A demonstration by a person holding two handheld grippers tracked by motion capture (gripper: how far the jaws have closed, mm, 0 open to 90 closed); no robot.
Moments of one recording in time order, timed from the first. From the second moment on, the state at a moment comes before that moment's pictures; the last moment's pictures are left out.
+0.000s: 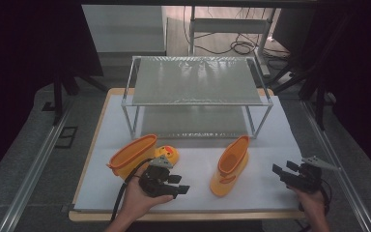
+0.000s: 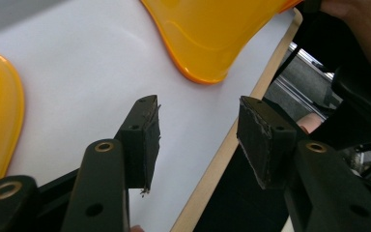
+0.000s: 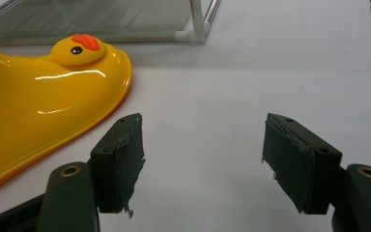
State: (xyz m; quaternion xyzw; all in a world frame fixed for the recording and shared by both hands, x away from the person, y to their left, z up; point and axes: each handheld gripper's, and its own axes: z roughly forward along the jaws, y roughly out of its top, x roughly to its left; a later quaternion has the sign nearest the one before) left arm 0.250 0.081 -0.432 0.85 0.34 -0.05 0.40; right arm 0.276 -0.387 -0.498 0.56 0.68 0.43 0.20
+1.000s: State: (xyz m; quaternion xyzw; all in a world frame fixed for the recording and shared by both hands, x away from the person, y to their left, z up) left arm 0.290 0.035 -0.360 0.85 0.30 -0.12 0.42; right arm 0.275 -0.391 -0.496 0.56 0.68 0.43 0.20
